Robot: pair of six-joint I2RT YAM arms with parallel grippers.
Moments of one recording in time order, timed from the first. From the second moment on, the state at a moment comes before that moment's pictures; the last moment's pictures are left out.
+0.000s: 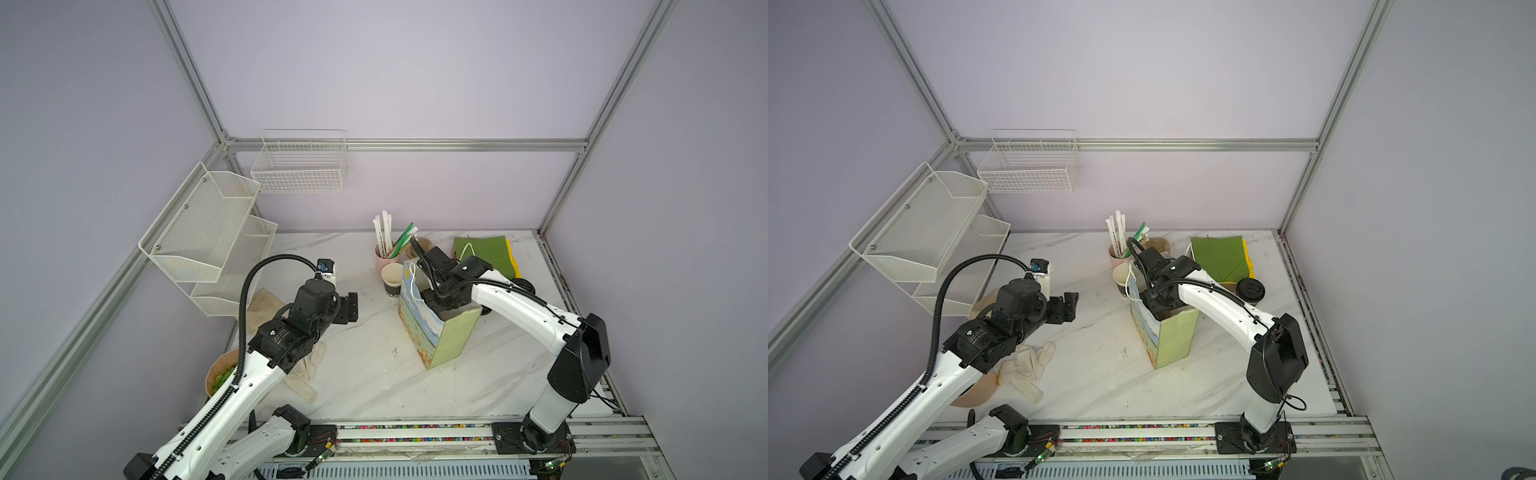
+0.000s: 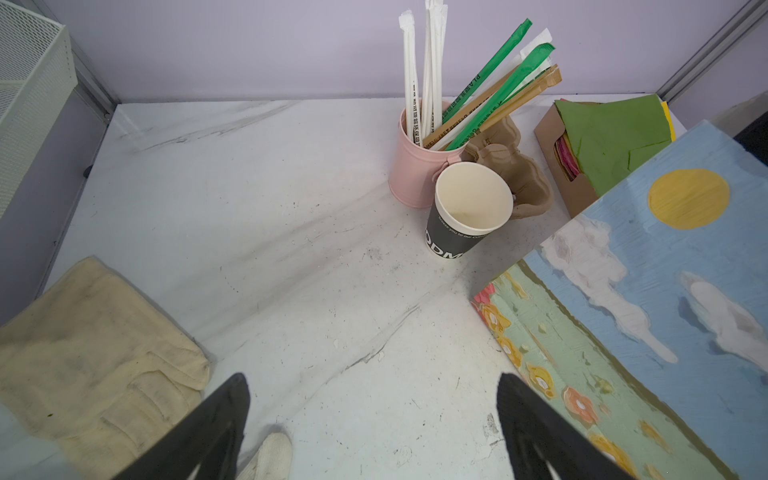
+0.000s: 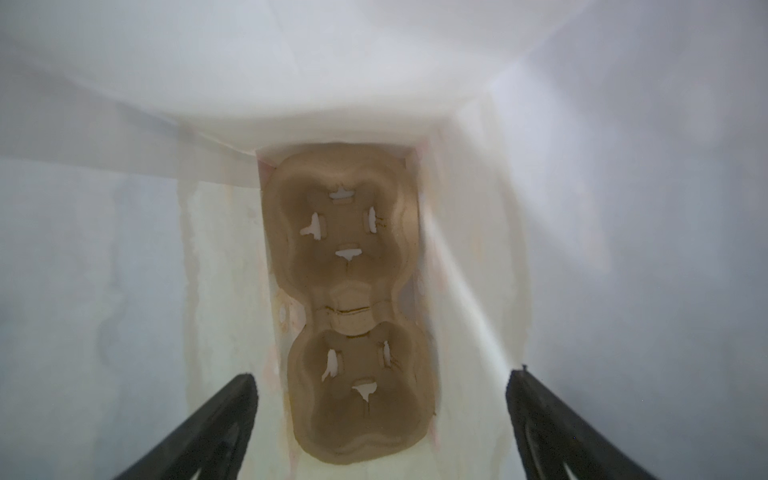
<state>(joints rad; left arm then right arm) -0.52 0.94 1.00 -0.68 -0.30 -0.31 0.74 1.71 1.58 -1.09 0.16 0.37</state>
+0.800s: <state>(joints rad) -0.51 0.94 1.00 -0.68 -0.30 -0.30 0.74 1.66 1.70 -1.09 0.13 0.38</state>
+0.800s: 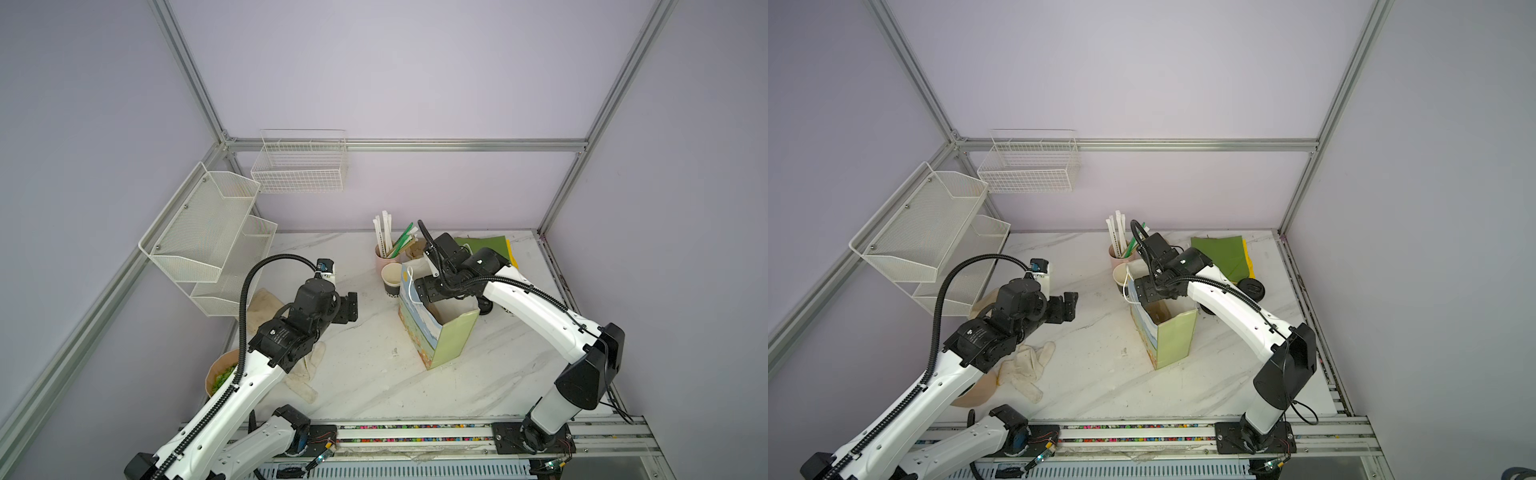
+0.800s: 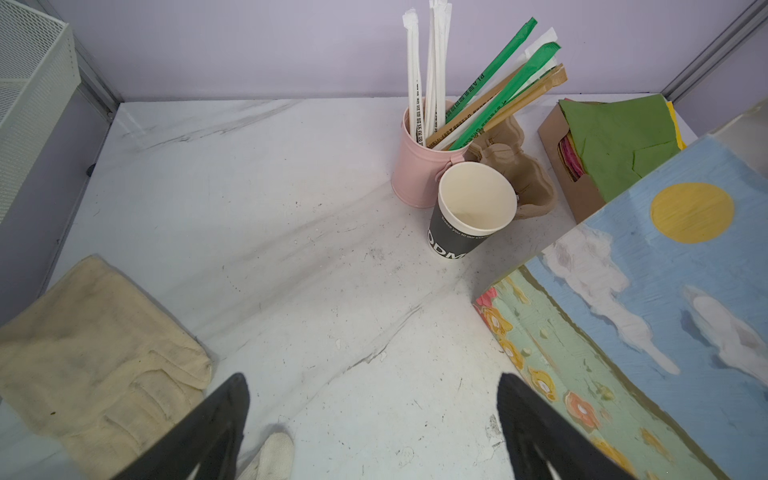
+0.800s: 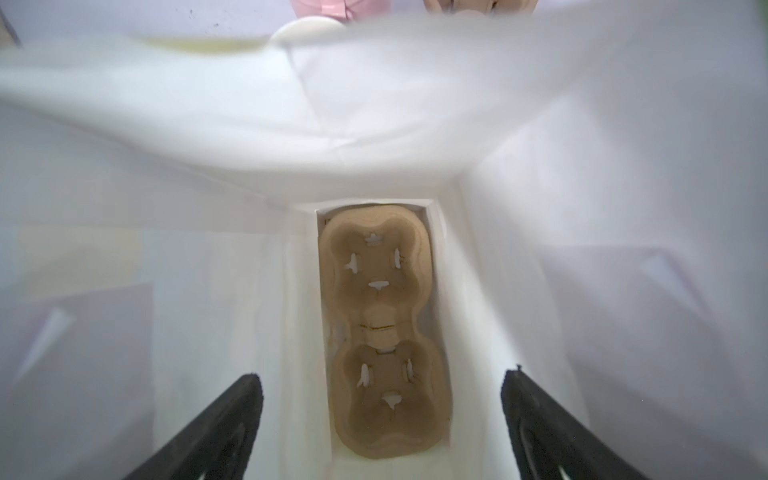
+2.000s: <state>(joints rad) -0.46 0.83 0.95 -0.54 -0.16 -0.33 0.74 1.41 2.02 -1.04 0.34 0.44</state>
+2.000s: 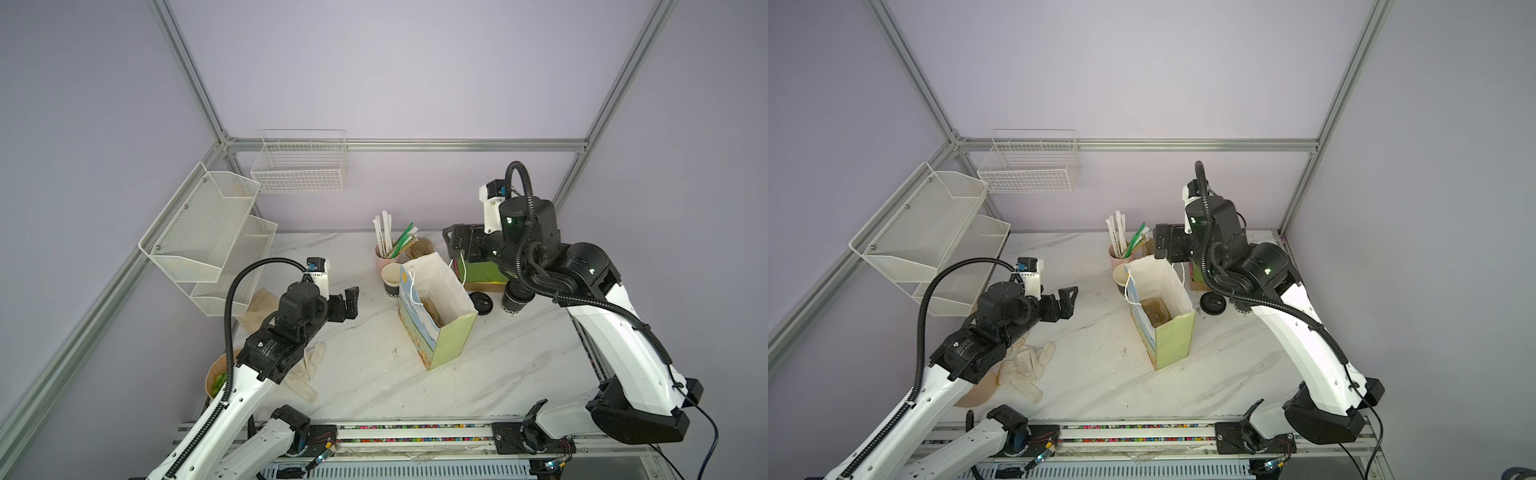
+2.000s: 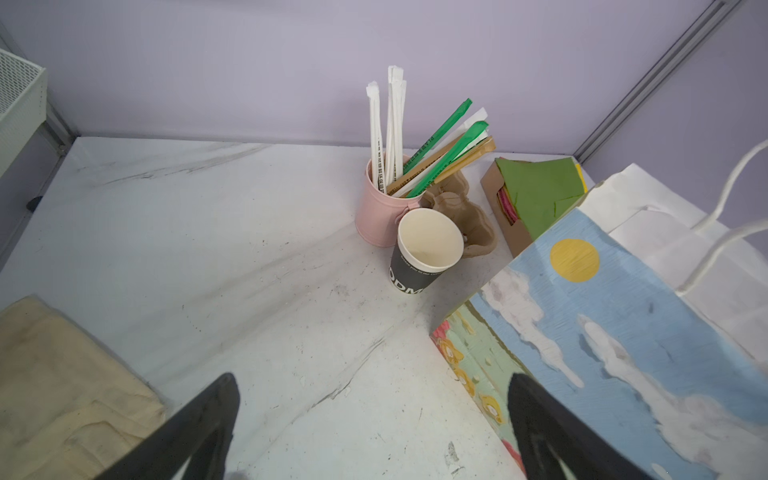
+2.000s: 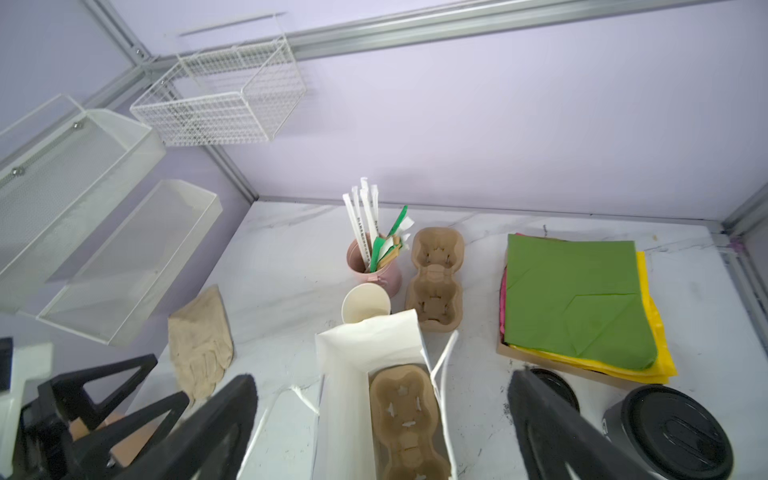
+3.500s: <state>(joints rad) -0.45 1.00 1.02 -0.30 -0.11 -0.39 0.19 1.53 1.77 -1.40 0.13 0.70</state>
